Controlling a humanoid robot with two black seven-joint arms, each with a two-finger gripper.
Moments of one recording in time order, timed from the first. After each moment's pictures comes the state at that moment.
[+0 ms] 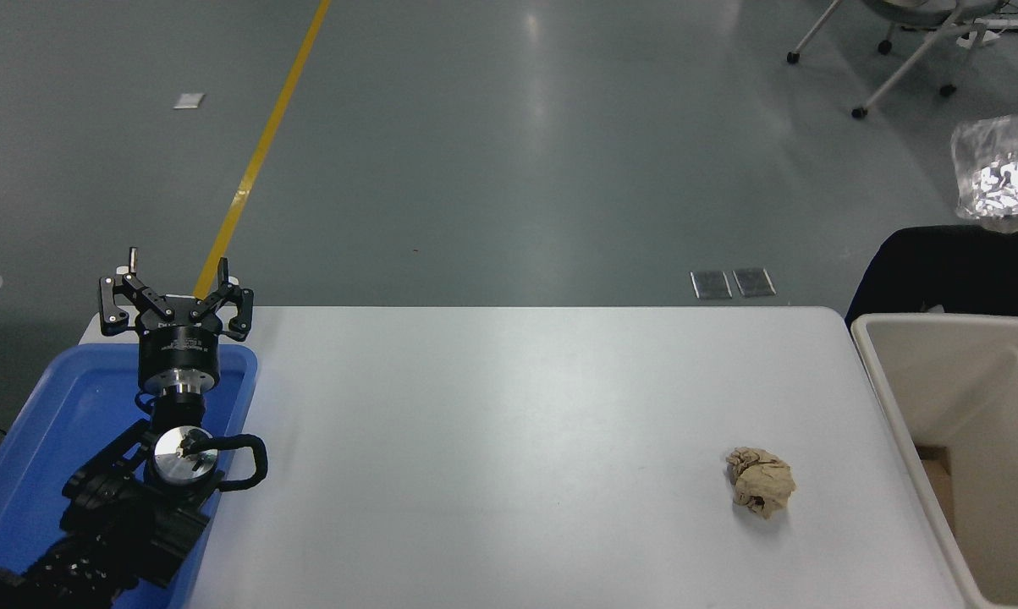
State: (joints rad) left arm -0.58 0.13 -1.09 -0.42 -0.12 -0.59 -0.59; right arm 1.72 -0.92 -1.04 0.58 -0.66 0.48 -0.11
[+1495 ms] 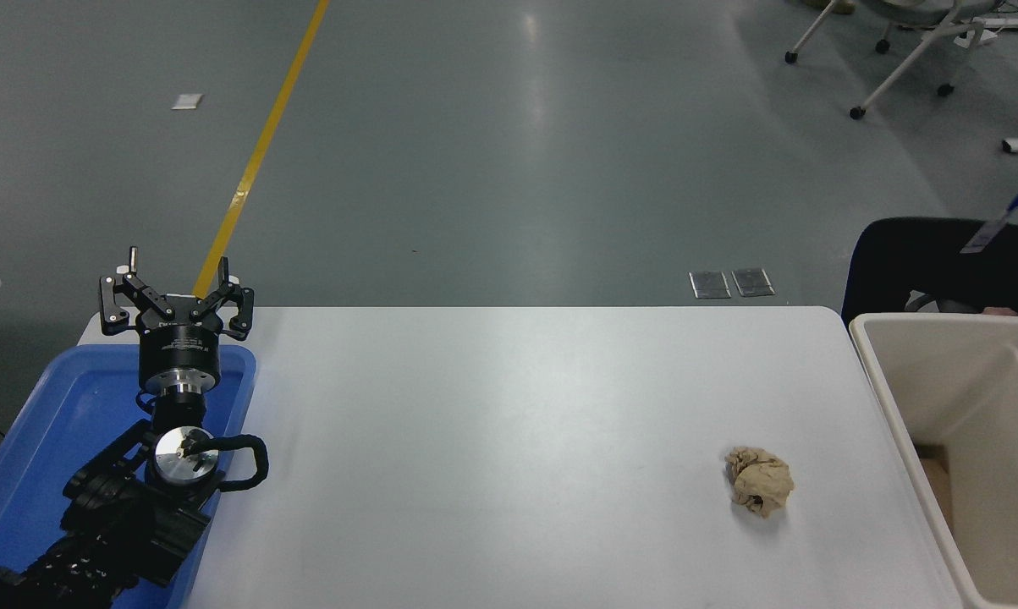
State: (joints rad) left arm -0.58 0.13 -1.09 -0.42 -0.12 -0.59 -0.59; right arm 0.88 -0.56 -0.88 0.20 -0.13 0.05 -0.09
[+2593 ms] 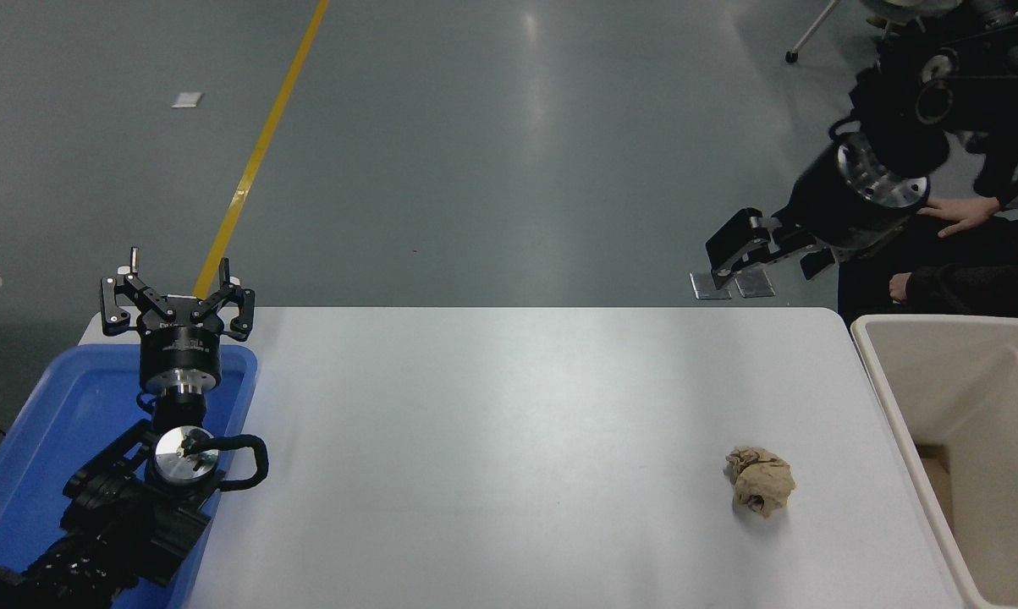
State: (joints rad) left arm -0.58 0.13 -1.09 -0.42 -0.12 -0.59 -0.59; right arm 2.15 -0.41 -0.99 1.35 -0.36 0.76 -0.10
